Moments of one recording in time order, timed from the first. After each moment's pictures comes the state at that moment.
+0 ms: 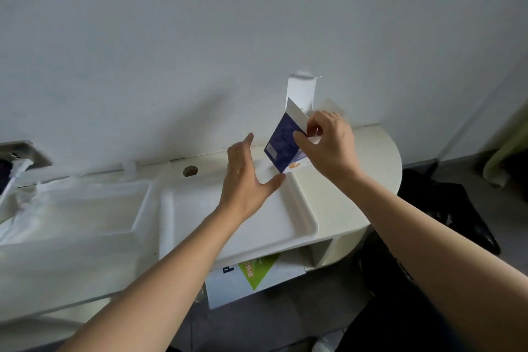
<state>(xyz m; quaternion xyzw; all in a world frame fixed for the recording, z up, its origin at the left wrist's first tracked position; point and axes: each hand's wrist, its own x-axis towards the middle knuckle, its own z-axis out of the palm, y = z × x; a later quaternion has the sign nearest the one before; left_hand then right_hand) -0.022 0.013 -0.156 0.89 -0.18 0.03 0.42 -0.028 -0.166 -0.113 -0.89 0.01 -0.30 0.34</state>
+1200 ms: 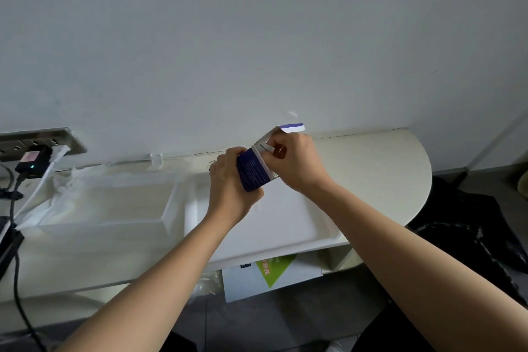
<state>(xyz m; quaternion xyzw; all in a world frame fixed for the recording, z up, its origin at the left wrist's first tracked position) -0.018 0.070 -0.169 0.89 -0.10 0.12 0.42 -0.020 -0.074 -0.117 -0.91 -0.04 -0.13 0.39</state>
